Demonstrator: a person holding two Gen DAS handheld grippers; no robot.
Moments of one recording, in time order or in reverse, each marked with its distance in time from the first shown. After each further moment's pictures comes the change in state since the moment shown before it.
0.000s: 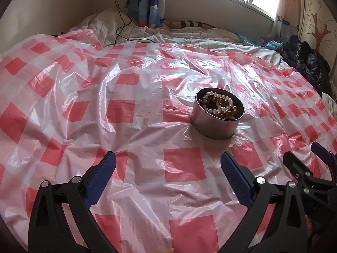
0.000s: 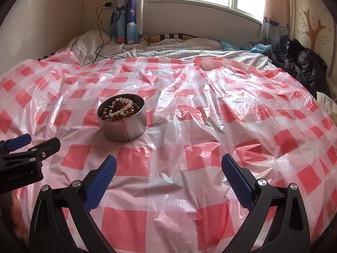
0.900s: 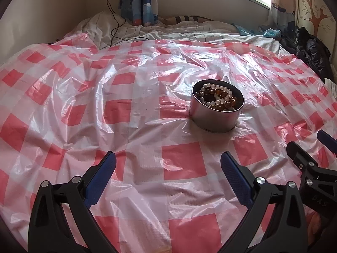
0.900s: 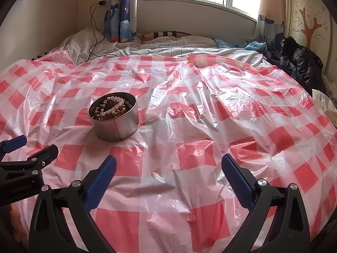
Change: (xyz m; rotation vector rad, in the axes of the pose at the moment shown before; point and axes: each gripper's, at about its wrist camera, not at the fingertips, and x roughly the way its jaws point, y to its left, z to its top) left arm 0.006 -0.012 -0.002 0.078 0.024 0.037; right arm 0.006 0.004 -0.002 -0.016 0.024 -0.025
